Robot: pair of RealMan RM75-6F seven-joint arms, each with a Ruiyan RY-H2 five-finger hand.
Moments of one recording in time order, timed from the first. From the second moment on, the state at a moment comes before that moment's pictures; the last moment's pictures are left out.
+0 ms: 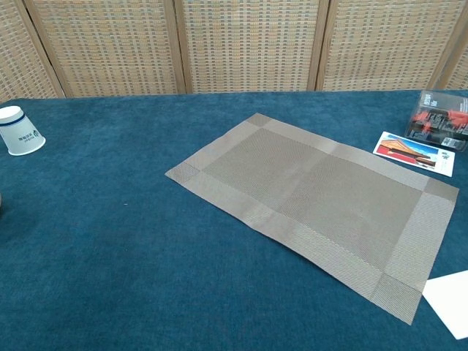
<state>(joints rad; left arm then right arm) -0.12 -1.24 -0.06 -1.75 1.37 1.47 0.37 0.19 -1.25 0.06 -1.53 -1.47 1.48 0.02</state>
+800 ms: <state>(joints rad) -0.49 -1.46 -0.26 -1.71 1.18 1.22 0.83 0.11 -1.07 0.02 -1.64 -1.61 1.59 0.30</state>
